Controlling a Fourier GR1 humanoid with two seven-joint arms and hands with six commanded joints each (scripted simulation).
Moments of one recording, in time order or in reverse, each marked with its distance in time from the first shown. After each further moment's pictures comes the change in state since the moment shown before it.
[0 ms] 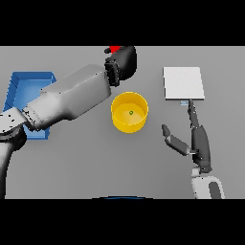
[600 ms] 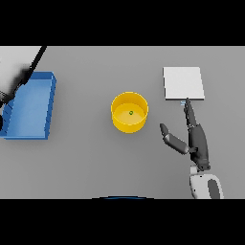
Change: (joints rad) left arm -0.172 0.170 0.411 0.322 0.394 0.070 0.173; right arm -0.022 0.014 -0.002 0.018 -0.051 0.031 -0.010
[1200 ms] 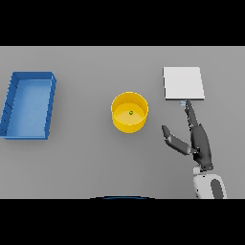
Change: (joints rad) left arm 0.450 0.252 0.372 -0.187 0.565 0.351 0.211; right arm 0.000 -0.040 -0.002 0.013 0.001 0.026 -0.020
